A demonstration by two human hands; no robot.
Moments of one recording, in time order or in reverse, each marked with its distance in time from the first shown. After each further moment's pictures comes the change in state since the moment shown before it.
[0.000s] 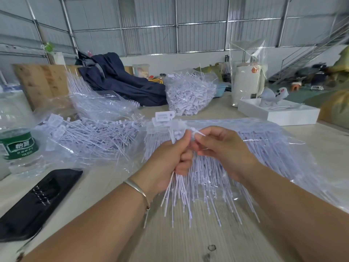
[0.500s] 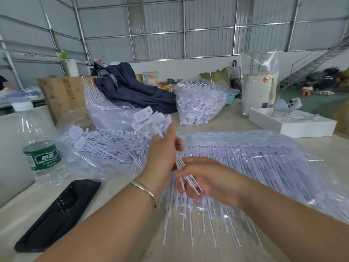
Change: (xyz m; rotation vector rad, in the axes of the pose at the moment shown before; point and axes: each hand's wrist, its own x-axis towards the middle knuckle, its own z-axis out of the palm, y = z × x) left_hand 0.011 0.035 -0.027 0.085 0.541 0.214; right_hand -0.010 -0.027 0.055 0.030 -0.534 0.353
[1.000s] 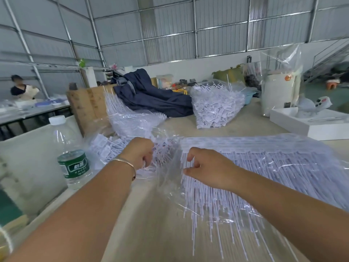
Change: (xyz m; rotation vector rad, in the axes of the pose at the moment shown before) left_hand 0.081 0.026 -0.098 0.423 0.024 -0.365; right_hand 0.058 -0.021 0.011 -1.050 0.305 -0.038
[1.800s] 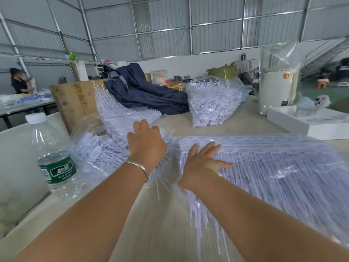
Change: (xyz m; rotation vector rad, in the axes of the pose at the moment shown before) left_hand 0.030 0.002 0.038 1.203 0.428 0.581; right_hand 0.076 0.001 0.054 -0.592 -0.097 0.599
